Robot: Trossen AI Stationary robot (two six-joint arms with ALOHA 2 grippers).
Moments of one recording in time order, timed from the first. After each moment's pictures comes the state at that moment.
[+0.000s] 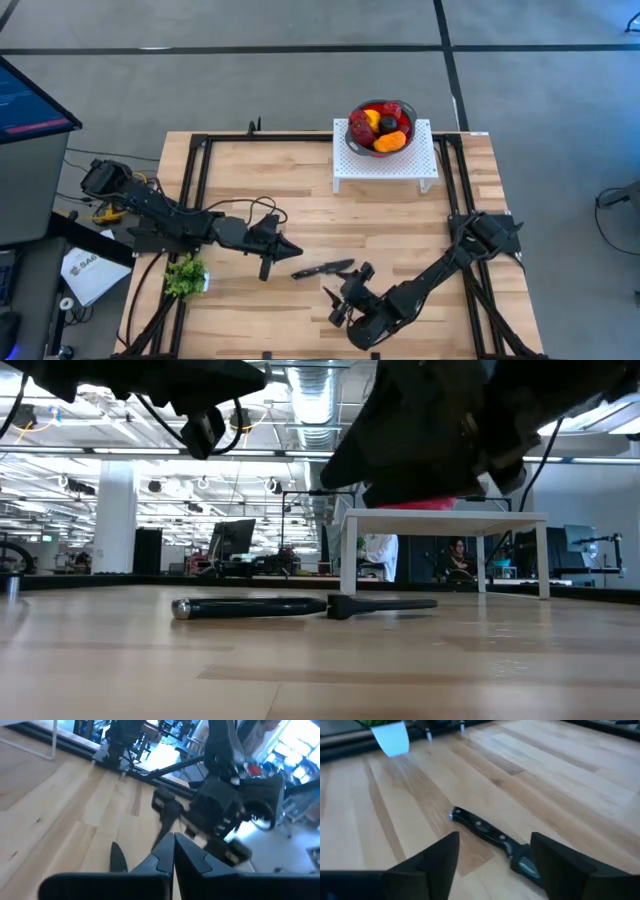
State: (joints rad) left arm -0.34 1.28 0.52 0.58 -0.20 -0.47; right arm 0.69 2.07 1.29 -0.19 1.04 0.97
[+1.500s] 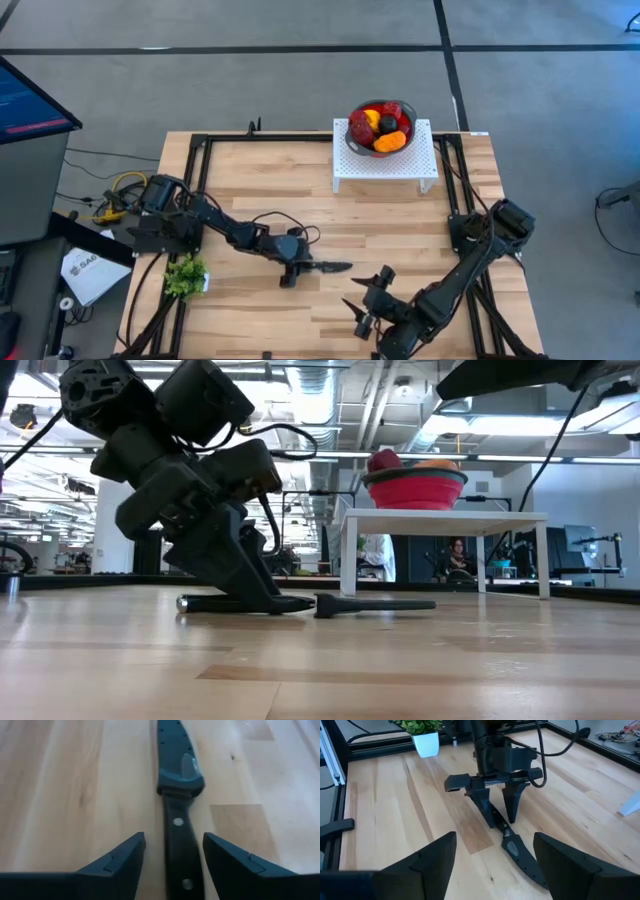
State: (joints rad) left arm -0.22 1.82 0.70 0.36 -0.06 -0.18; right arm 0.82 1.87 1.29 -0.44 1.05 0.95
